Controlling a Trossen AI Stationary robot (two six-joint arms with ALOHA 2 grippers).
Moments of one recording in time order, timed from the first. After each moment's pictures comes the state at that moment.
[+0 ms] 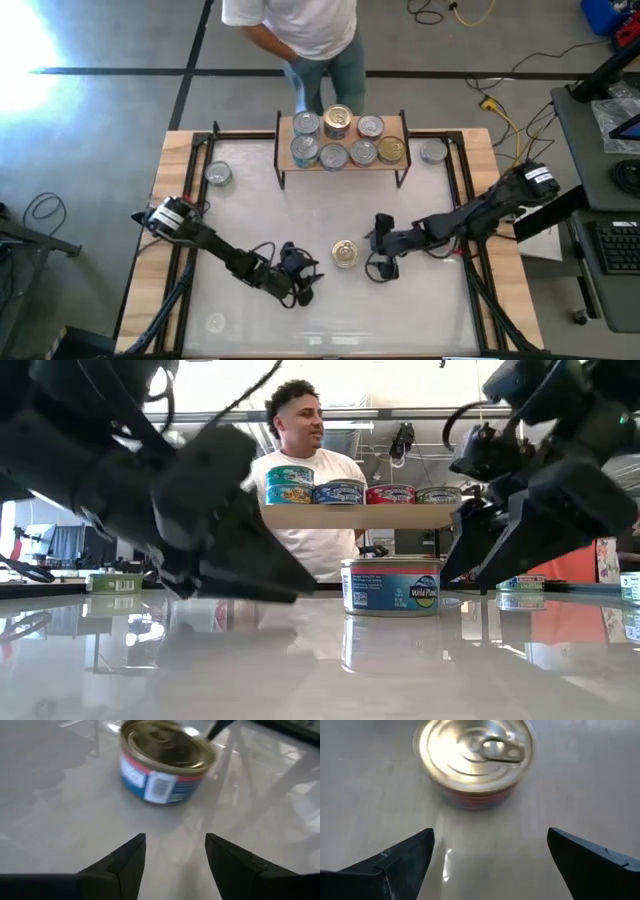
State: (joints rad) left arm -0.50 1.98 0.77 0.61 -0.65 -0.73; right arm 0.29 1.51 0.53 0.16 0.19 0.17
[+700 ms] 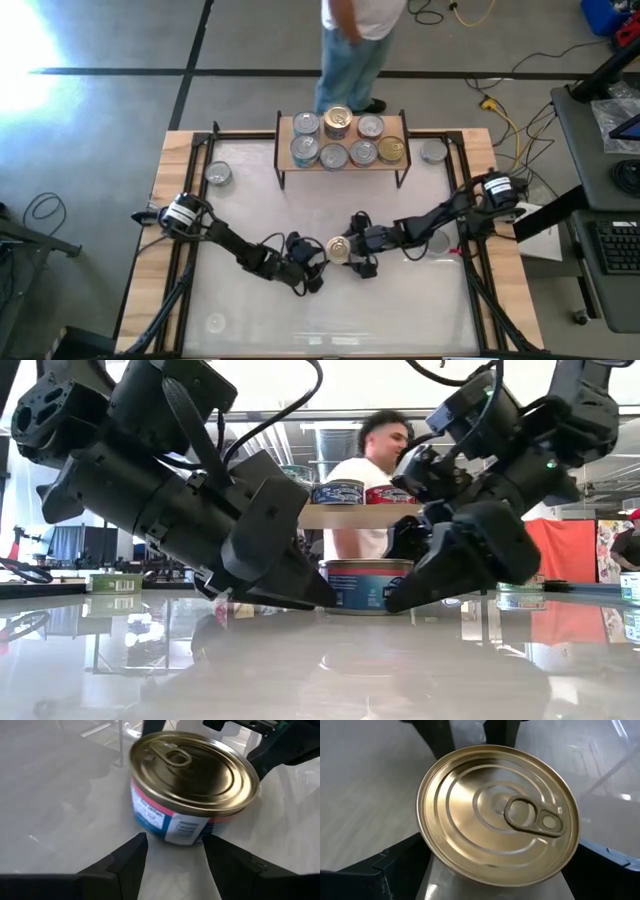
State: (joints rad) left arm -0.37 2.05 0.81 0.62 -0.68 -0.63; right arm 0.21 1.85 0.64 0.60 0.07 -0.05
